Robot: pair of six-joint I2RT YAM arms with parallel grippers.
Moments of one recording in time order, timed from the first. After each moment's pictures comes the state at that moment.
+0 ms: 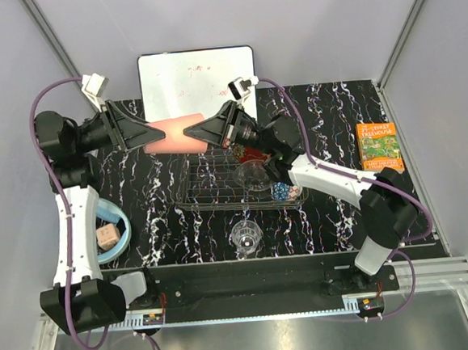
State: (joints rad) left arm 0.17 1.15 1.23 0.21 1.44 -1.09; right arm 0.78 1.68 1.25 1.05 -0.53 1.37
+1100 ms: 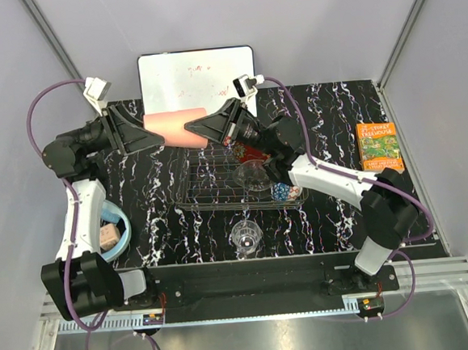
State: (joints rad) left arm 0.18 1.25 1.08 1.08 1.49 -1.69; right arm 0.78 1.68 1.25 1.10 -0.47 1.35
